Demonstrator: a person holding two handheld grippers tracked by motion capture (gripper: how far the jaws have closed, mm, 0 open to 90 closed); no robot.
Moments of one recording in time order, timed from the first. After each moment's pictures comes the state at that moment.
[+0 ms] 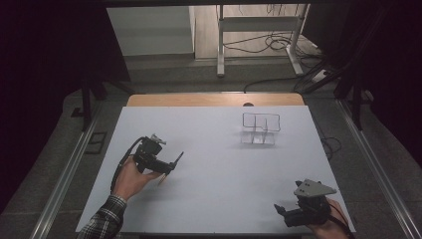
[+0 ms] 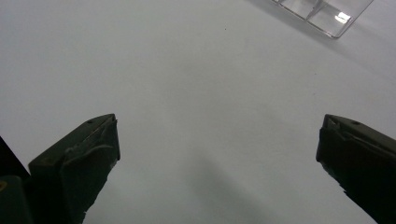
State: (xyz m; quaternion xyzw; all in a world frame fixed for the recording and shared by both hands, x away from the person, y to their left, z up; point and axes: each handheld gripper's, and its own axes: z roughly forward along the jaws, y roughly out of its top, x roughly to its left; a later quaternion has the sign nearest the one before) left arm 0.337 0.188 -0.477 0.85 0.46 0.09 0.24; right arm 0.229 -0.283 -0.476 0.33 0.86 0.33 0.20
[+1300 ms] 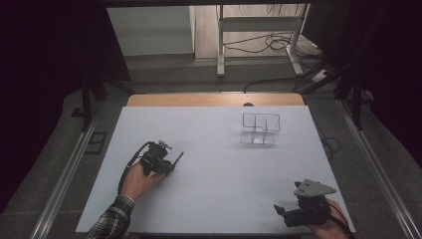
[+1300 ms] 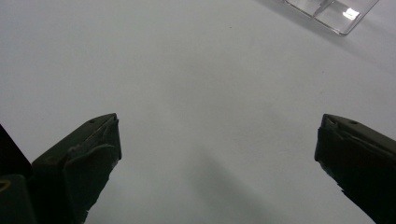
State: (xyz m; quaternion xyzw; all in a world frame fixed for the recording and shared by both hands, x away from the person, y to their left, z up) left arm 0.346 0.179 -0.510 0.86 0.46 0.04 0.21; right arm 0.230 -0.283 -0.477 0.33 0.86 0.34 0.19
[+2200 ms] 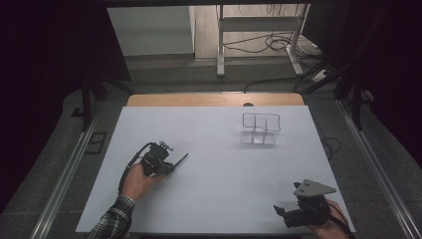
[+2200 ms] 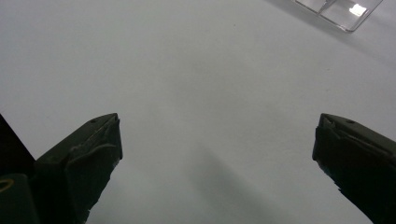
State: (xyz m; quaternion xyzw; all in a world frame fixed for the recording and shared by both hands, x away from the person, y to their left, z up) left arm 0.342 0.176 -0.505 0.87 0.44 0.03 0.22; right arm 0.230 -0.284 -0.478 0.33 0.86 0.34 0.18
